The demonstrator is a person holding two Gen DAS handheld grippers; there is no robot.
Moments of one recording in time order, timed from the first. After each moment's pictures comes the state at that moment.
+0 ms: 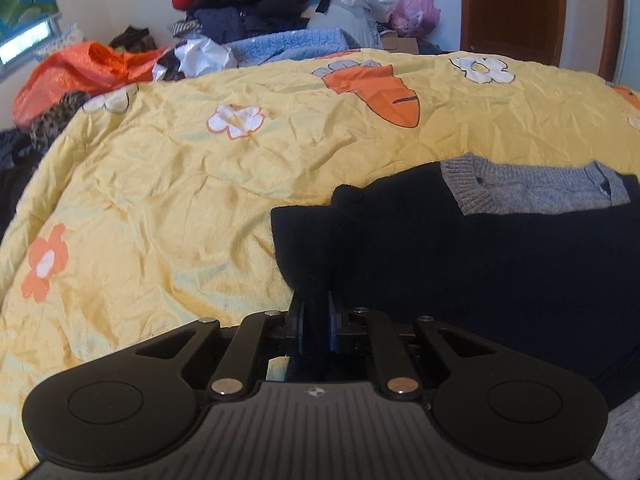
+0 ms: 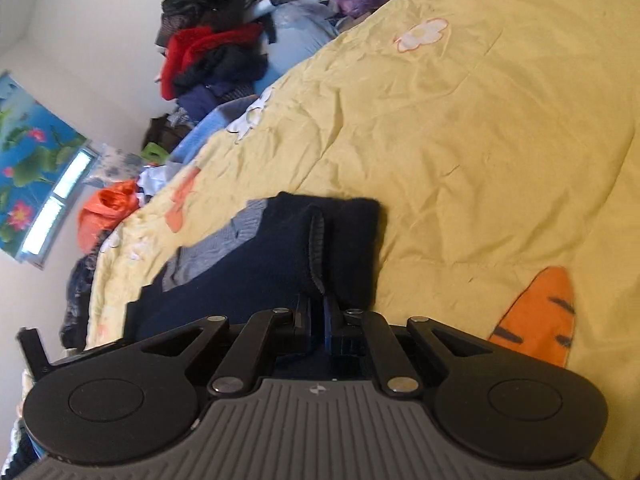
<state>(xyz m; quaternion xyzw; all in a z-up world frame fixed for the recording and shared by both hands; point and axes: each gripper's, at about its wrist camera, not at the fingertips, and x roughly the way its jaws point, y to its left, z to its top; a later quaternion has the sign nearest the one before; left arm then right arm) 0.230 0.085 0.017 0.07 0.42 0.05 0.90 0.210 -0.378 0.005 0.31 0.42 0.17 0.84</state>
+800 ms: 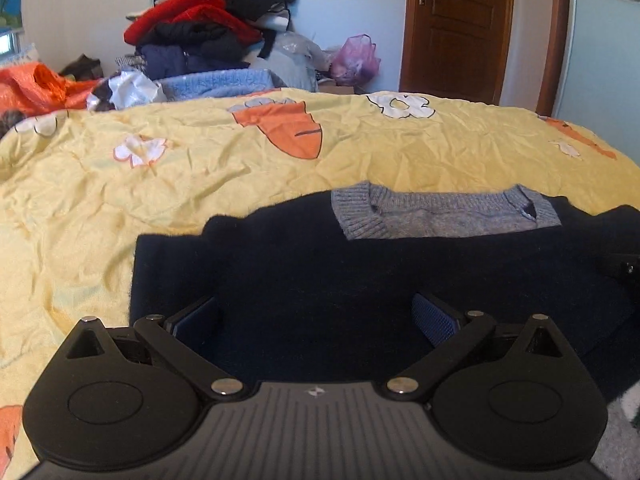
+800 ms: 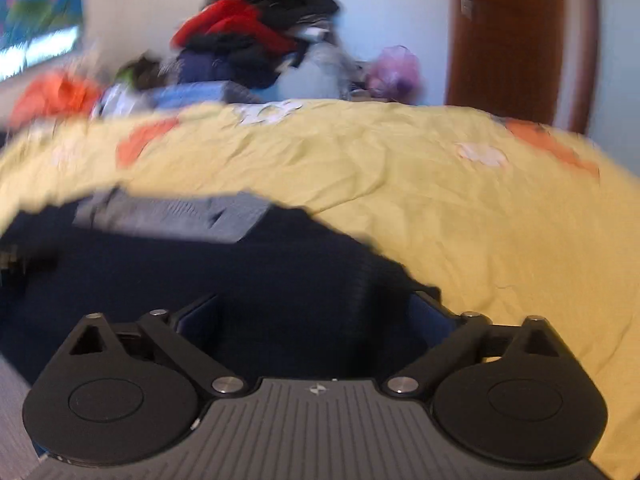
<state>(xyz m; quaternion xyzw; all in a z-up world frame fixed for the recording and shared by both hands) 0.231 0.048 -0.006 0.02 0.35 -0.04 0.94 0.225 -0.272 0.002 -0.02 0.34 0.10 0.93</state>
